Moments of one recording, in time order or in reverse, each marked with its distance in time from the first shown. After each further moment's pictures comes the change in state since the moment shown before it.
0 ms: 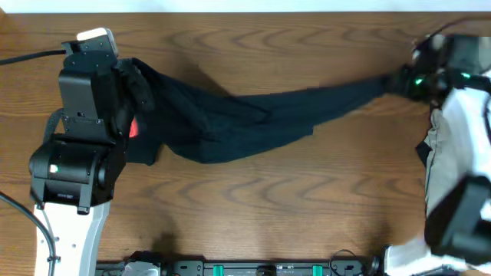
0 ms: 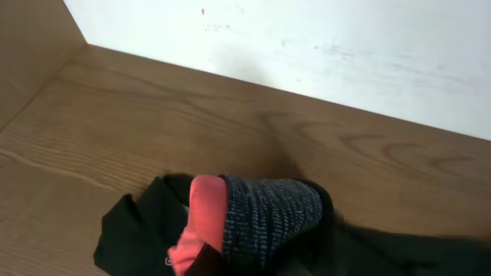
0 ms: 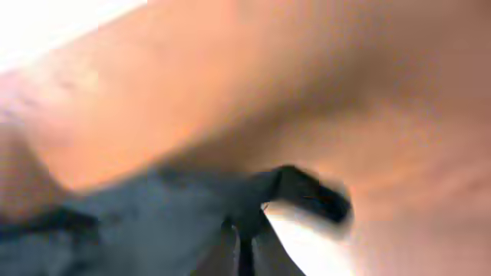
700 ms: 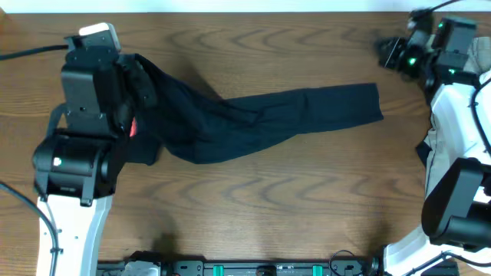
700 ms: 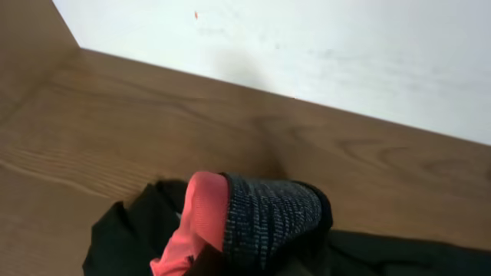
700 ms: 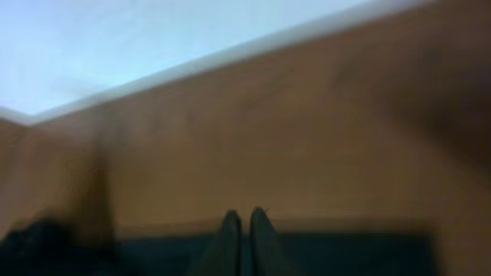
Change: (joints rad) left arm 0.000 0.029 0.000 0.035 0.013 0.000; right arm 0.067 0.116 0.011 0.226 -0.208 0.065
